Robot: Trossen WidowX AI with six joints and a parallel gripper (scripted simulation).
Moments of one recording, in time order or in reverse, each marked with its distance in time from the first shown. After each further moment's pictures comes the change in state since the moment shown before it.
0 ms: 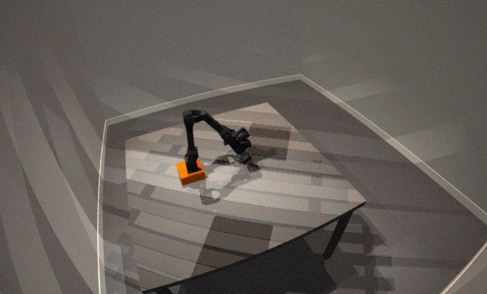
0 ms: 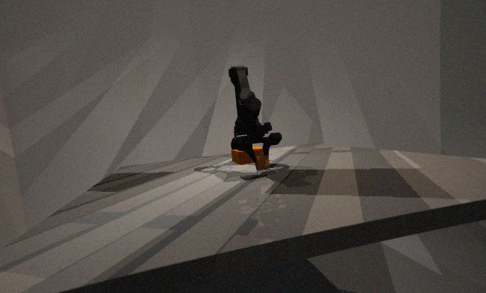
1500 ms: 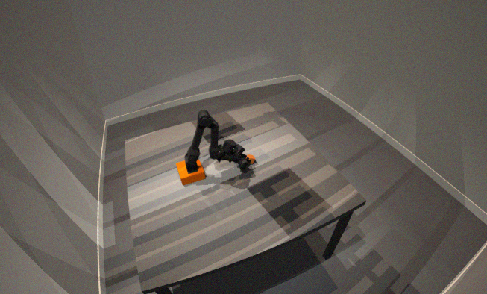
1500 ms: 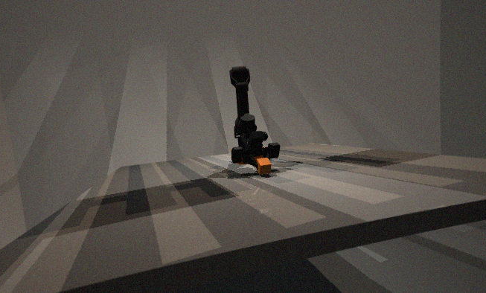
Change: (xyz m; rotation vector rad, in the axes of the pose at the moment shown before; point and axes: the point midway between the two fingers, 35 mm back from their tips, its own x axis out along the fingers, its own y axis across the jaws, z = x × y) arm 0.023 0.000 -0.014 -0.009 -0.555 -0.001
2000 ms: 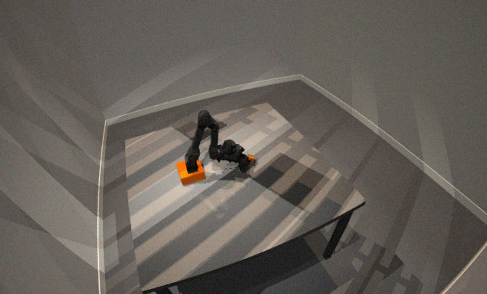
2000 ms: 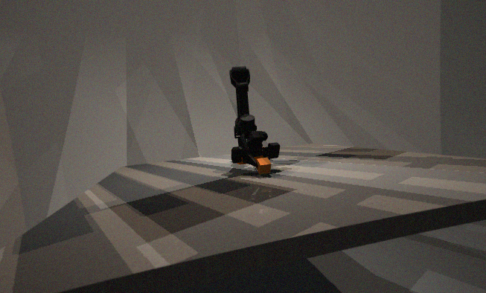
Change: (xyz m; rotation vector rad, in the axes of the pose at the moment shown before) arm -0.001 0.000 0.000 0.000 -0.009 0.000
